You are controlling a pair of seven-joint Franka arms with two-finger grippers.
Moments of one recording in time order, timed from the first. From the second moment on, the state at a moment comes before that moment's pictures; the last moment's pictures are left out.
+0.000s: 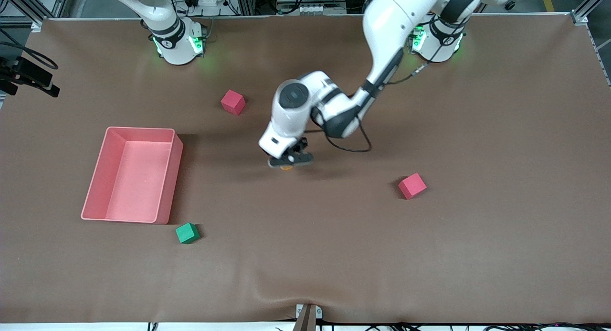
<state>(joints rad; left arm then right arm) -0.78 0.83 -0.19 -1.28 0.20 2.27 -1.21 -0.02 -0.07 -0.05 -1.54 0.04 1.44 0.02</state>
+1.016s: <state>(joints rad) -1.06 0.91 -0.17 -1.37 1.45 2.19 -2.25 -0.02 -0.07 -0.04 -1.54 0.04 1.46 0.02</state>
